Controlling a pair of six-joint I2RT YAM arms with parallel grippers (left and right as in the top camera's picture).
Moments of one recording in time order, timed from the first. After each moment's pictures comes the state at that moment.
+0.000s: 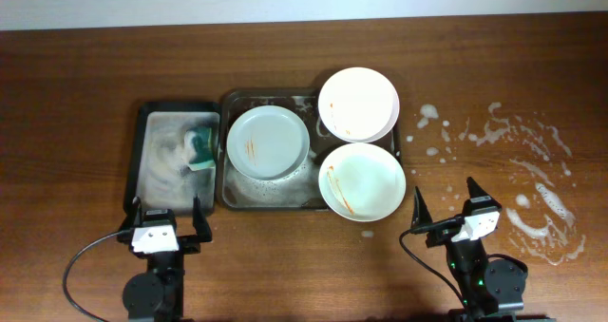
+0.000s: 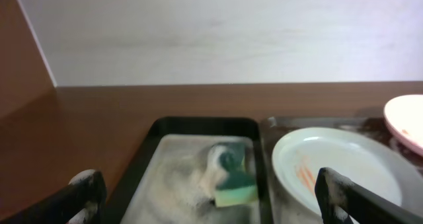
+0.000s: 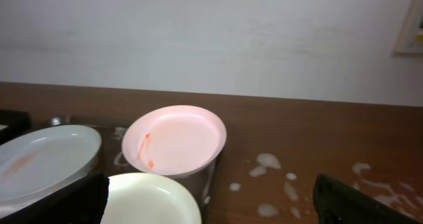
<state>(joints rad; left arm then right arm) 0.02 0.02 0.02 -0.06 -0.06 0.03 0.03 0.04 0.01 0.01 -0.14 0.01</state>
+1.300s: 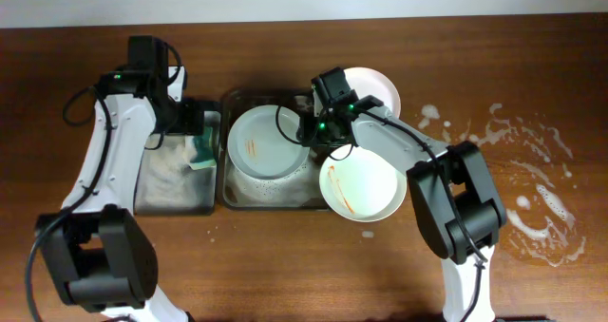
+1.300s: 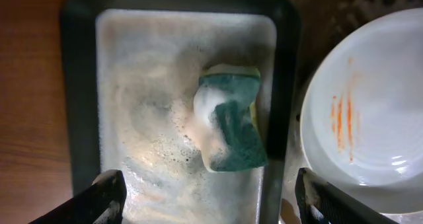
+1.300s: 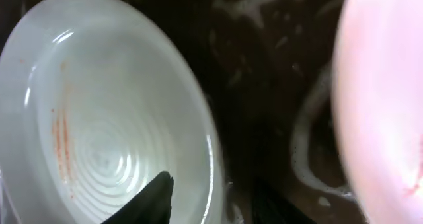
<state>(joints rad) 0.03 1.84 1.57 -1.01 -0.04 0.02 0.46 2.15 1.51 -0.46 -0.27 0.45</state>
